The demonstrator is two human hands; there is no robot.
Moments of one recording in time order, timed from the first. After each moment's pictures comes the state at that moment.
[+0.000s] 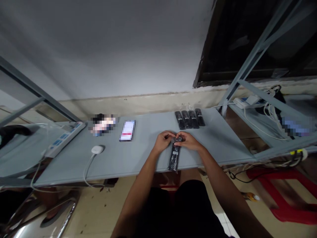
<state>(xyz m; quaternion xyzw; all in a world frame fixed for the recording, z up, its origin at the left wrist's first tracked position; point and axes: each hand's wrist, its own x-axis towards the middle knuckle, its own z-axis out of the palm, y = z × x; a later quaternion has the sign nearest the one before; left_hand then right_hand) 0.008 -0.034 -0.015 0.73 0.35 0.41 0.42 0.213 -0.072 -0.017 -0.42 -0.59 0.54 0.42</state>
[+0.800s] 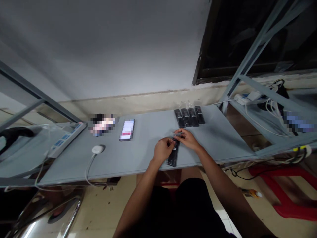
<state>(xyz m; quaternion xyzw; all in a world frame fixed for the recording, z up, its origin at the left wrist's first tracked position) 0.010 -0.096 0.017 0.73 0.53 0.28 0.33 0.209 -0.072 -0.032 -0.49 -0.61 0.43 0.45</state>
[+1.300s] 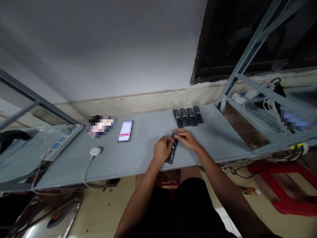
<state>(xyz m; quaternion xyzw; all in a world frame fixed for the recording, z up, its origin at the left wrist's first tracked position) 0.012 -0.096 0.017 0.76 0.52 0.30 0.25 0.214 -0.075 -0.018 -0.45 -0.65 0.39 0.47</state>
